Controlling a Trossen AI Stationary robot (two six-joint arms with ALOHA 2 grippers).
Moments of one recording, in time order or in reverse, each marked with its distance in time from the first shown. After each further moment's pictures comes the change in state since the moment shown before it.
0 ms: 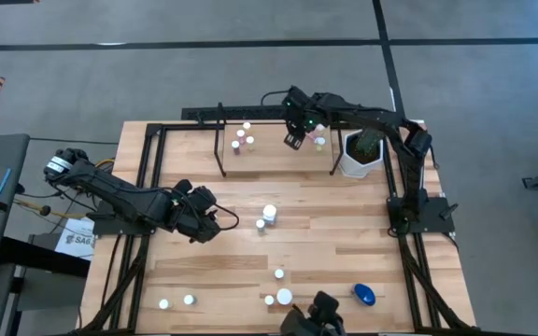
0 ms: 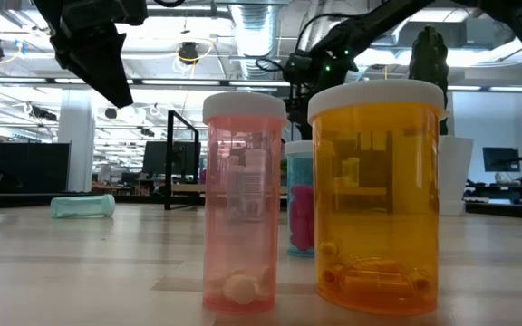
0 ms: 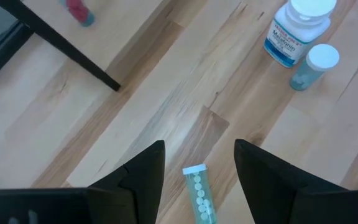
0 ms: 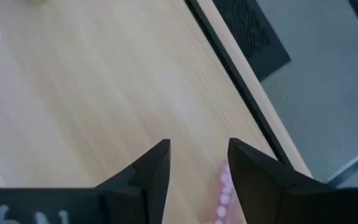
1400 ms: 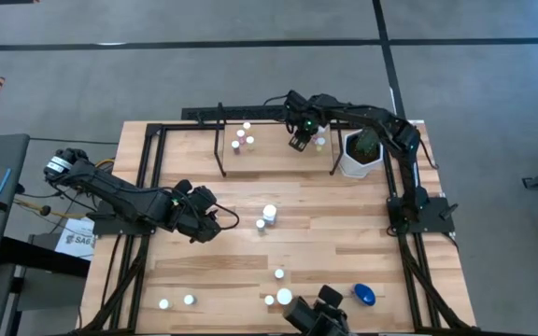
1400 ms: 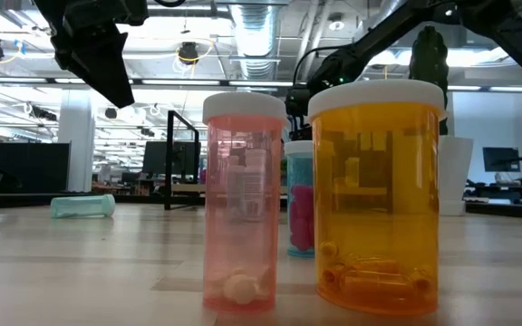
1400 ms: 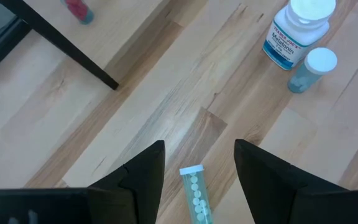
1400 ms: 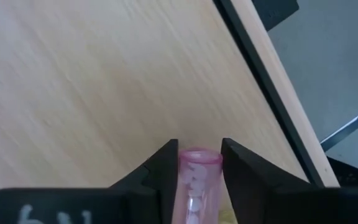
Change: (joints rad) left arm 0.001 0.000 0.000 0.005 0.005 -0.019; right arm -0.060 0.119 0.000 -0.046 0.025 -0.029
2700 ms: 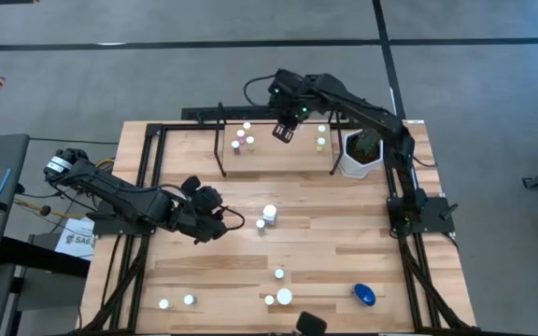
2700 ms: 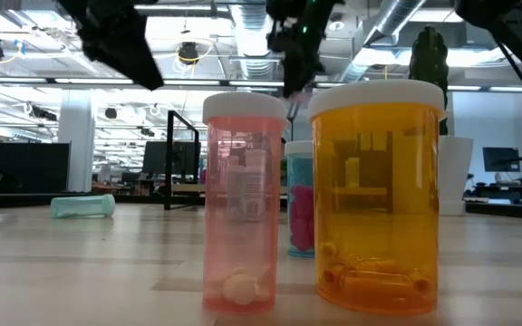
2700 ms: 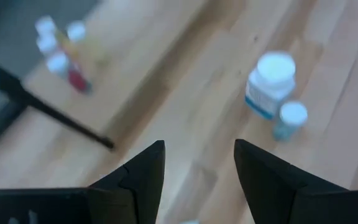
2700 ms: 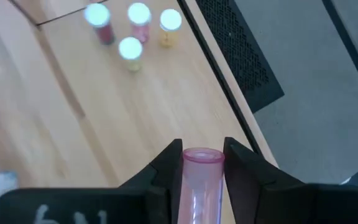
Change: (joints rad) left arm 0.000 0.000 0.000 0.194 -0.142 0.209; right arm 0.202 -0.002 0.678 -0.475 -0.005 0.070
